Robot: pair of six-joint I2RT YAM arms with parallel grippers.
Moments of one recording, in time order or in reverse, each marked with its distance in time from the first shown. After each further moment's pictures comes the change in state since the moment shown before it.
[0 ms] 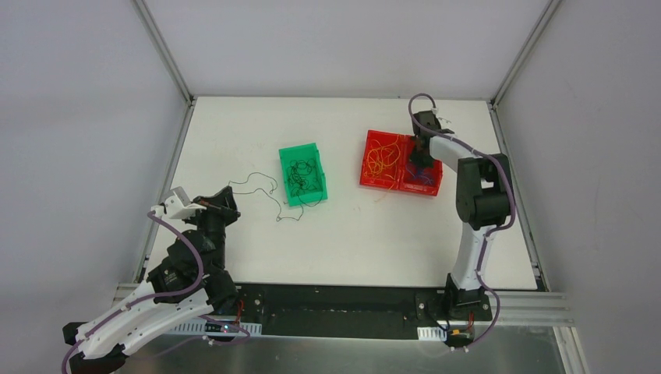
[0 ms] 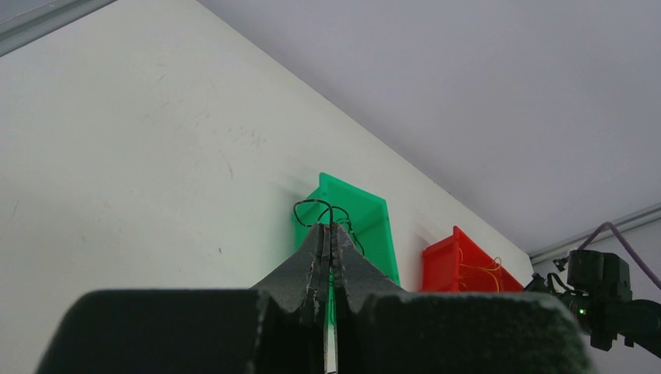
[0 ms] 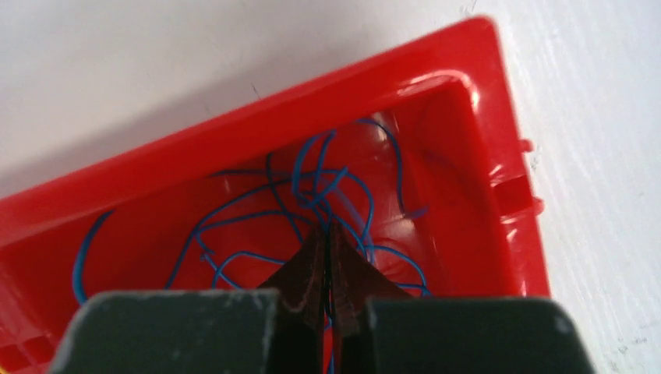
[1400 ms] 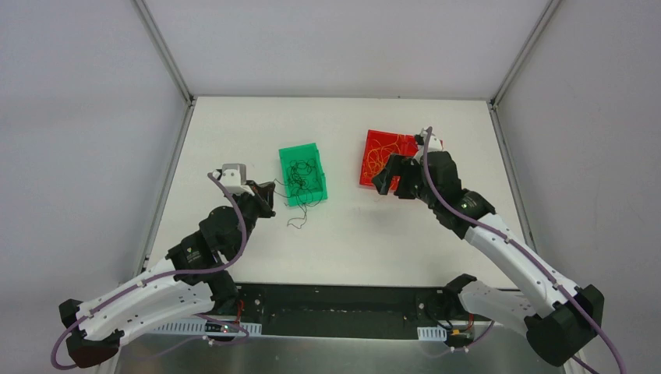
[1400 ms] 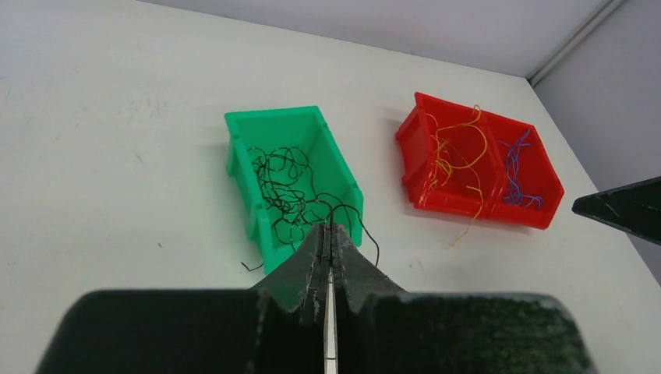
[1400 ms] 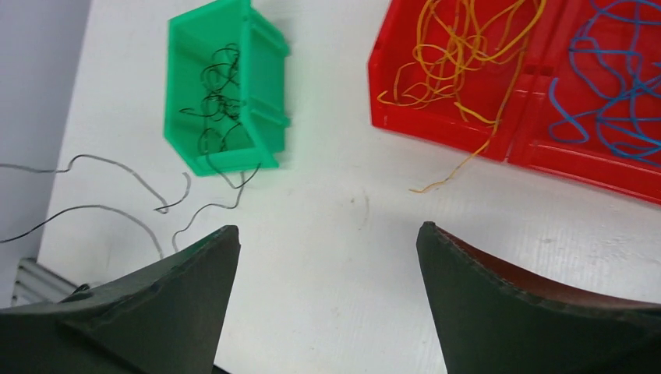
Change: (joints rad) left arm 0.000 0.319 0.108 0.027 0.369 0.136; right arm 0.374 -0.946 -0.495 0.059 -0.286 -0.048
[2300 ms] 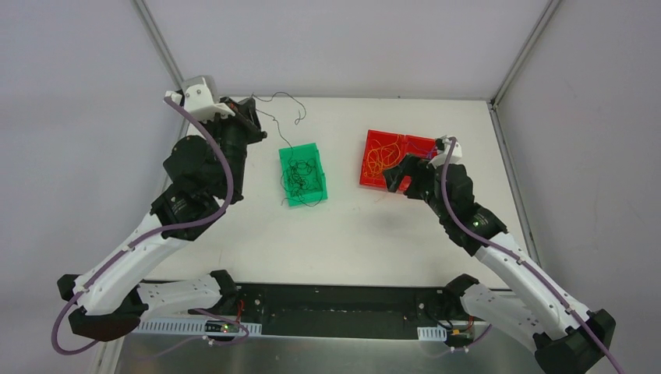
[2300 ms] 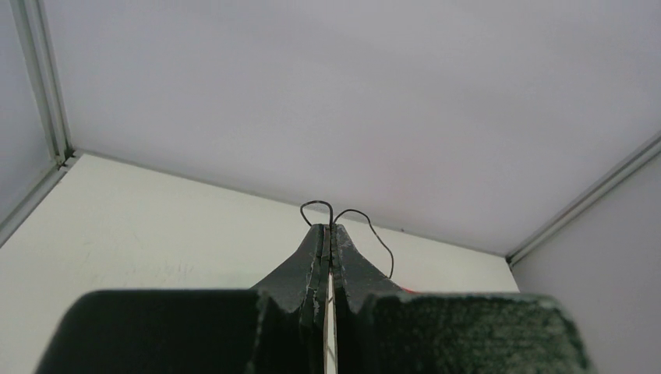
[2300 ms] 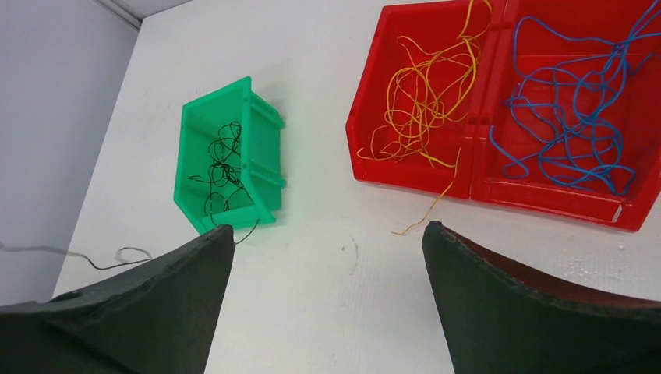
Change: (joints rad) left arm 0.051 0.433 0.740 0.063 -0.141 0.270; right arm 0.022 -0.204 -0.125 0.135 0.131 0.022
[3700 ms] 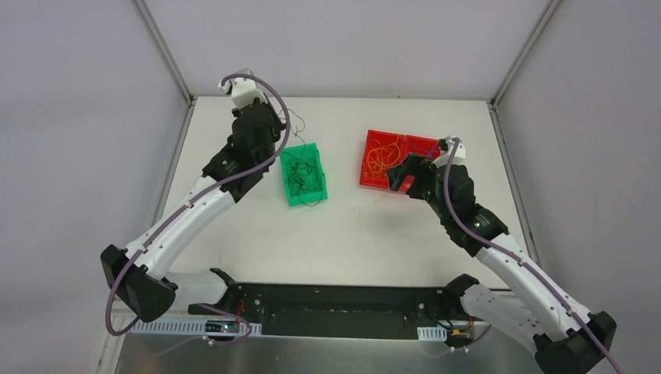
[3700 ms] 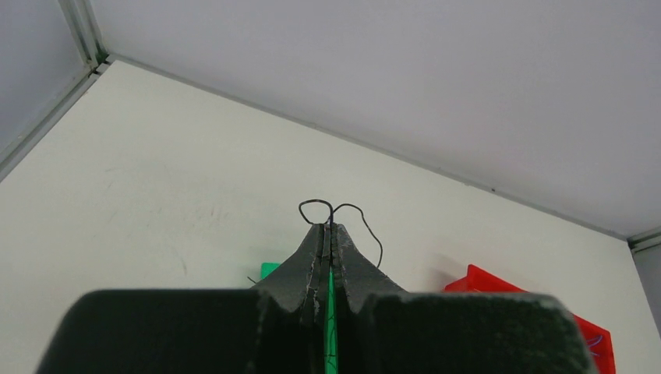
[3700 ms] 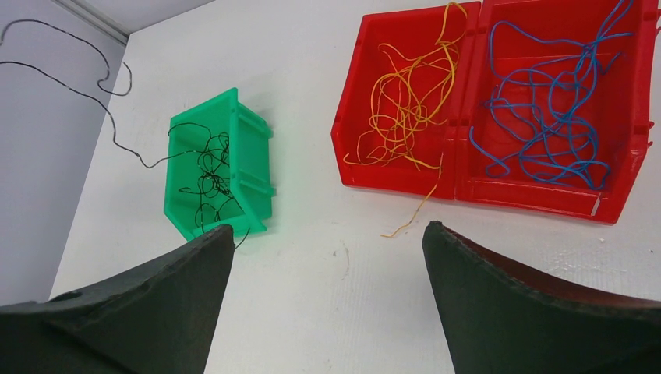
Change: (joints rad) left arm 0.310 0.277 -0.062 -0.043 0.164 -0.235; right arm -0.005 -0.003 0.000 -0.015 0.052 0.013
